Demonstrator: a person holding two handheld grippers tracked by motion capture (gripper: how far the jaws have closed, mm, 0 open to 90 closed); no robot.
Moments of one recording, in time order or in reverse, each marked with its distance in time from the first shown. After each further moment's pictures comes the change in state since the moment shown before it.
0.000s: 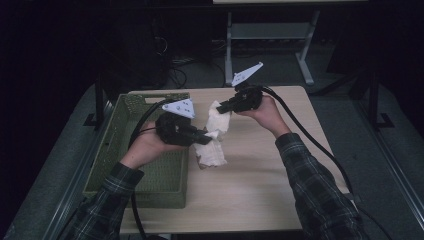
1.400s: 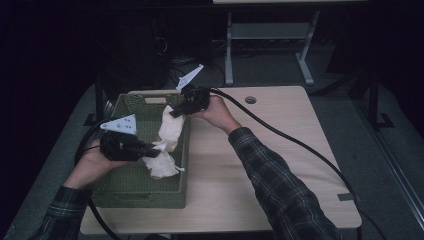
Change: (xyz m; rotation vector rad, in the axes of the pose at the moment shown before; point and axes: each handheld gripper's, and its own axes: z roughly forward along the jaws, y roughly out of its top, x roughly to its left) left arm 0.008 -0.104 -0.075 0.043 0.082 -0.099; right arm 0.026 0.075 0.119 0.035 0.092 -0.115
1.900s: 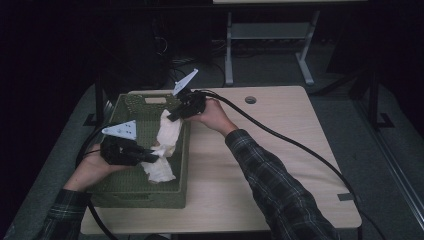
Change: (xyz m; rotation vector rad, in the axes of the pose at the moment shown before) left arm 0.001 -0.012 0.011 0.023 -0.038 0.005; right arm 0.003 -0.002 0.015 0.034 0.007 0.003
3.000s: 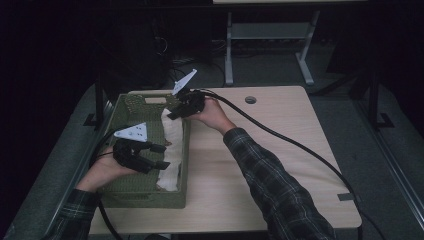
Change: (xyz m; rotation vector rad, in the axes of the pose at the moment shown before) left arm 0.000 0.002 0.023 -0.047 -0.006 -0.002; right arm -0.012 -0.002 0.009 0.007 -0.028 -0.015
